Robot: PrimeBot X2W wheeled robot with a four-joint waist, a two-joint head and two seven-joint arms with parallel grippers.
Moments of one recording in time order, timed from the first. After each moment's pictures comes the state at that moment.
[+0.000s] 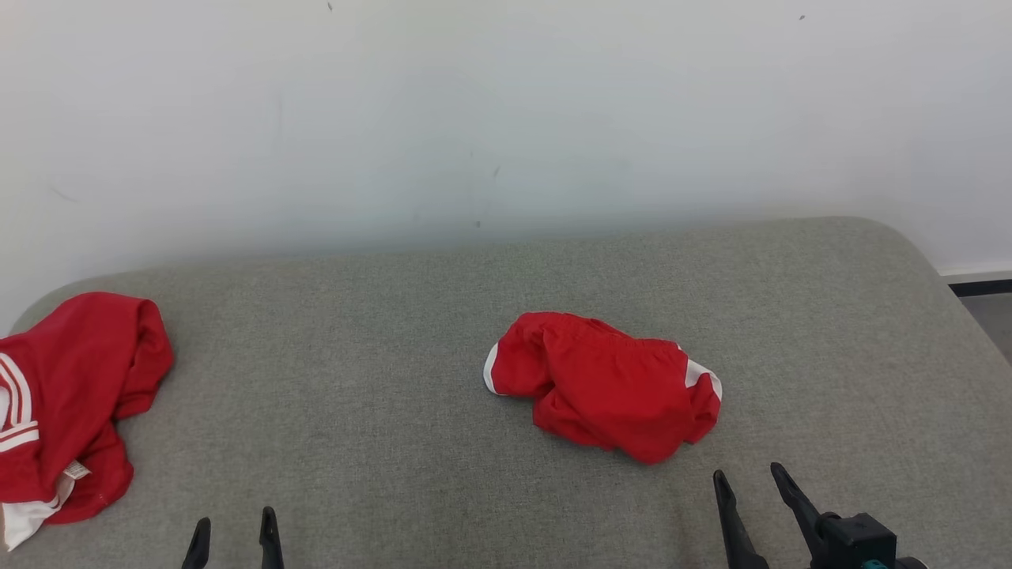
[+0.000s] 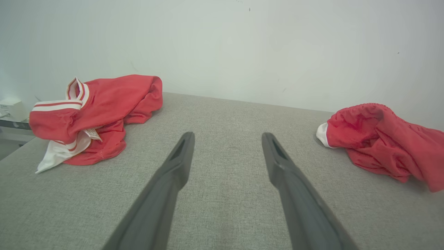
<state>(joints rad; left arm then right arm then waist) 0.13 0.09 -0.02 0.13 -0.22 0.06 -0.26 0.03 -0.05 0.07 0.26 0.10 0.13 -0.16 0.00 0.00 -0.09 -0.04</state>
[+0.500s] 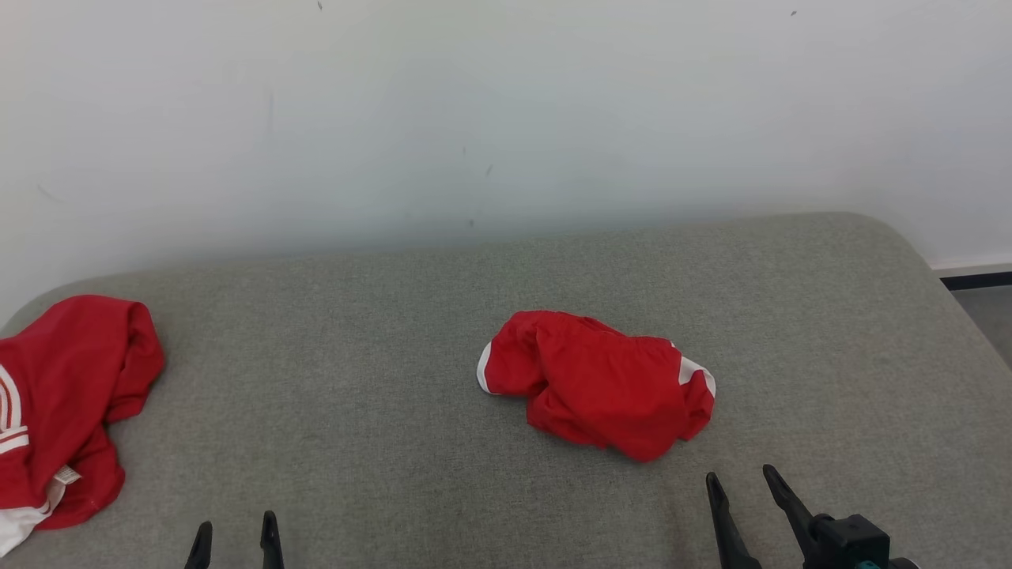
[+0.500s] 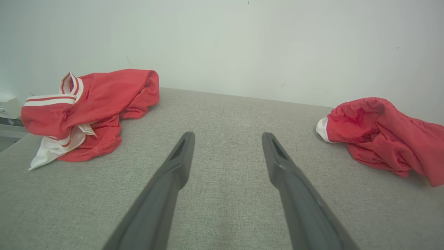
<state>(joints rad) 0.13 0.08 0.00 0.15 -0.21 0.03 -0.26 0.03 -0.05 0.09 0.26 0.11 0.13 -0.16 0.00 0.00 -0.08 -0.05</state>
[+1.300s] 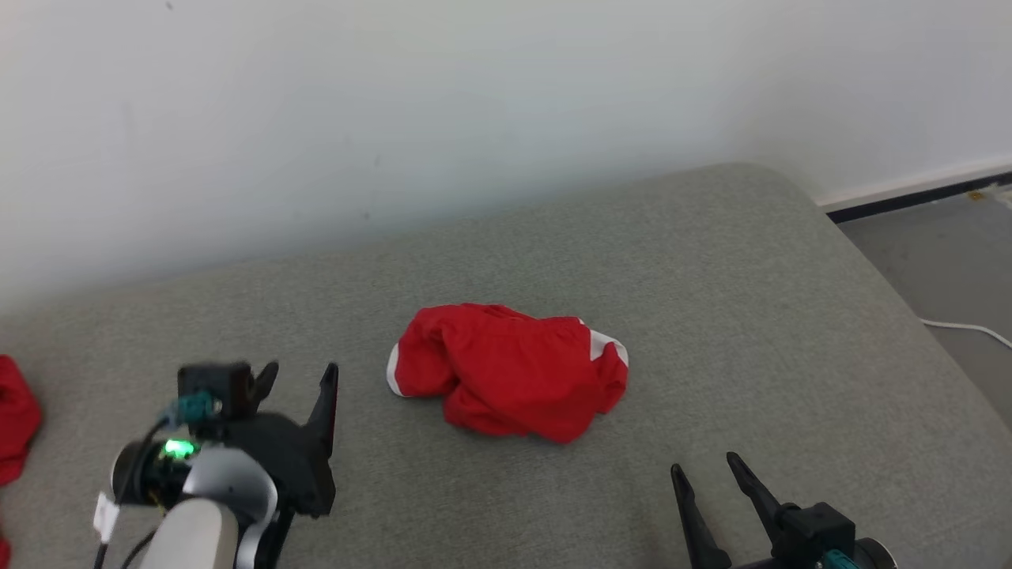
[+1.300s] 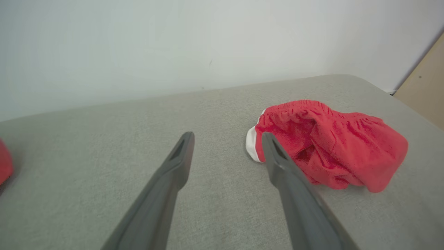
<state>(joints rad) -0.28 0.12 -0.09 0.30 -0.24 -0.04 0.15 0.00 -0.05 0.15 0.26 0.11 0.13 -0.16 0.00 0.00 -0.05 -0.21</state>
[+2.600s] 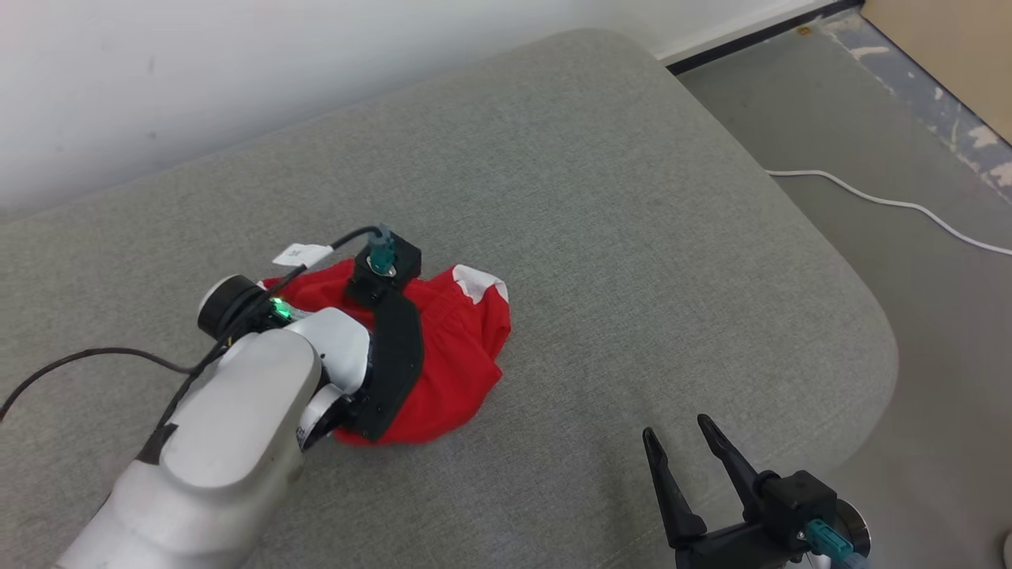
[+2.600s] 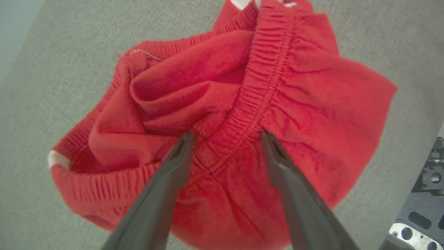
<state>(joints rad) -0.86 0.28 -0.73 0.52 -0.47 -0.13 0.80 -0.10 -0.05 0.23 0.31 0.17 0.13 -0.21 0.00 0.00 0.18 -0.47</state>
